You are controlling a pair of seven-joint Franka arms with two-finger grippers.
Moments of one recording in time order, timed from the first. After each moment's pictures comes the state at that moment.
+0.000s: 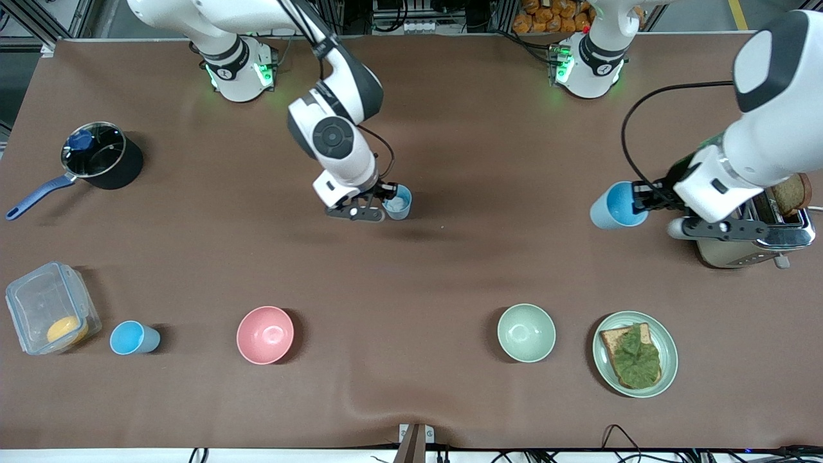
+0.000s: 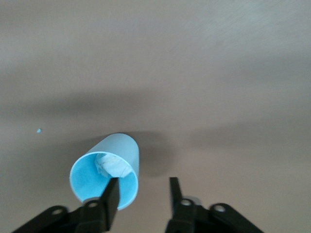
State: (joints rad) left arm 0.04 0.17 -0.26 -1.56 -0.10 1.66 -0.15; right arm 0.64 0.40 0.04 -1.80 0.17 2.10 0.75
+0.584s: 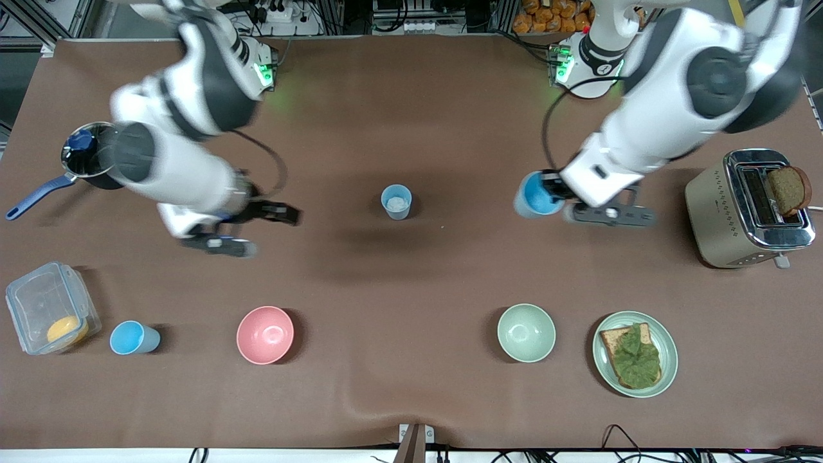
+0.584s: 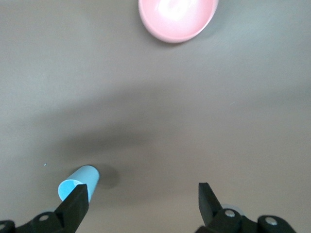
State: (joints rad) left arm -0.17 0.22 -0.31 -1.56 -0.10 1.75 -0.43; right arm 0.26 0.22 0.02 -1.62 0.17 1.77 0.43
